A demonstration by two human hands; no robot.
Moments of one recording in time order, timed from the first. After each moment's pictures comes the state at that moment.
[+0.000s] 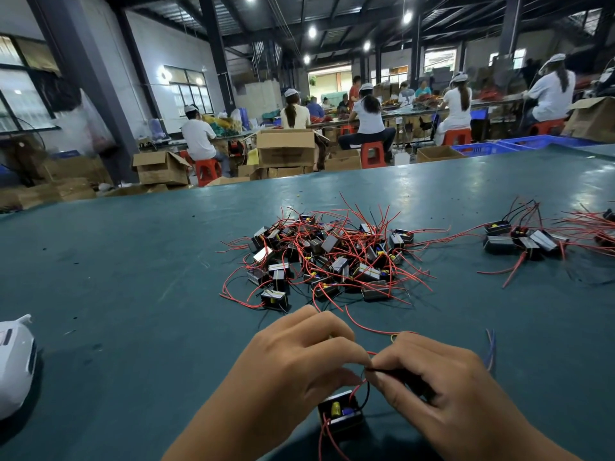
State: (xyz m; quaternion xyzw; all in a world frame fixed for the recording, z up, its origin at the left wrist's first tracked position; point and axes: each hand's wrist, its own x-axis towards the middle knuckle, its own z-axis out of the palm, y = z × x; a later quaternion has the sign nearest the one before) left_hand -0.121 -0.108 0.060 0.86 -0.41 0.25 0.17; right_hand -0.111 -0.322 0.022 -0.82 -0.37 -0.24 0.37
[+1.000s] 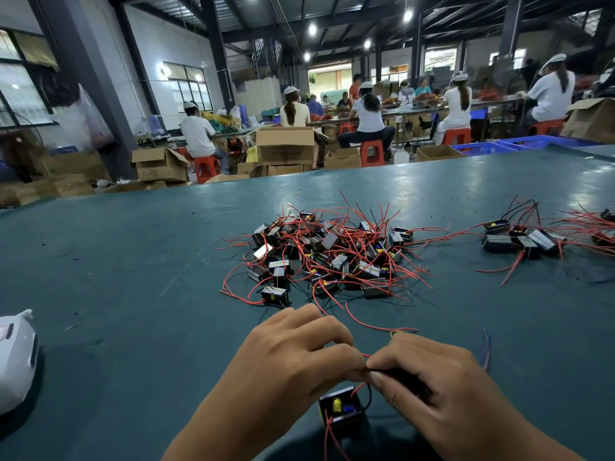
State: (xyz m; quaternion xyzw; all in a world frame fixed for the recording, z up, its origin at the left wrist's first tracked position) left_hand -0.122 -0.106 0.059 0.85 -0.42 0.31 0.09; right_hand -0.111 -0.322 0.021 -0.81 -0.40 -0.24 0.37
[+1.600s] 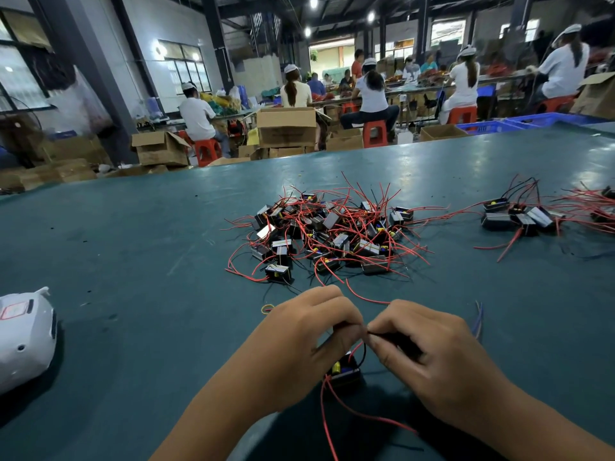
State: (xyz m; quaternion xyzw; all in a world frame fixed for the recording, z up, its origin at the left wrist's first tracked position) left_hand -0.127 -0.117 0.054 0.89 -0.34 0.17 0.26; right_hand -0.114 -0.318 0.017 -0.82 -0.37 -0.23 0.38
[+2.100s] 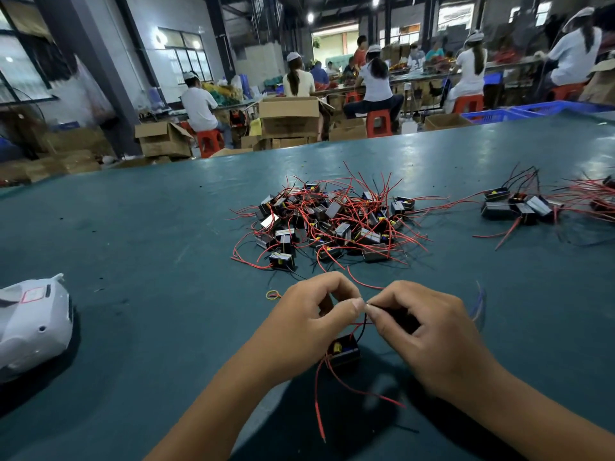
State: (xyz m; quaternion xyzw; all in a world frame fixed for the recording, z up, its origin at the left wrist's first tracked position) left_hand -0.126 -0.124 0.046 0.86 -0.21 0.05 0.45; right_hand -0.116 -0.313 0.013 -0.81 -0.30 -0.24 0.44
